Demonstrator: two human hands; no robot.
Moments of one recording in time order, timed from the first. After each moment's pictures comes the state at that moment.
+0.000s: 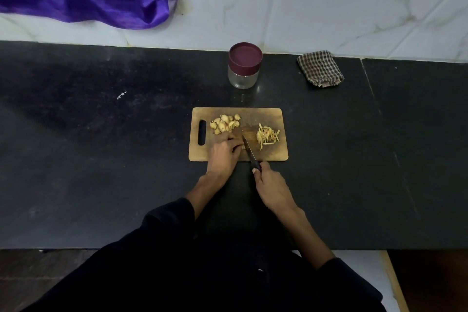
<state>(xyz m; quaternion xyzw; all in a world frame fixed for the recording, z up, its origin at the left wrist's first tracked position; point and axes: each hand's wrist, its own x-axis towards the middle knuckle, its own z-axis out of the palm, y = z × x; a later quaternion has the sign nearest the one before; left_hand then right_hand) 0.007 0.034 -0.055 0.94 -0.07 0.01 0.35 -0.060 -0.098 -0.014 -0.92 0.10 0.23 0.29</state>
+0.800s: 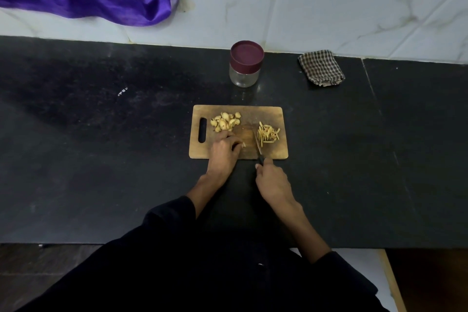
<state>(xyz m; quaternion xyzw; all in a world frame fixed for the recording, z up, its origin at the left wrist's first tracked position) 0.004 0.032 -0.053 0.93 -0.04 0.02 0.36 -0.055 -0.093 -0.013 -0.93 0.15 0.23 0.26</state>
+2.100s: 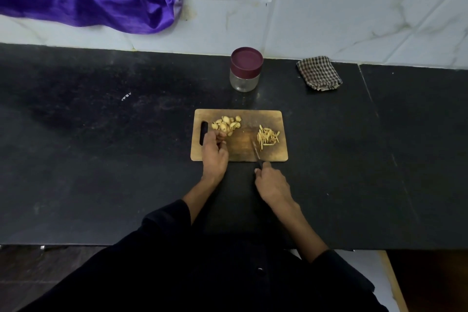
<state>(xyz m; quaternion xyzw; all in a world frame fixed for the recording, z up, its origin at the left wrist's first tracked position) 0.003 0.046 -0.065 0.83 0.10 0.05 0.54 -0.056 -0.094 -0.013 -0.93 0.15 0.25 0.24</state>
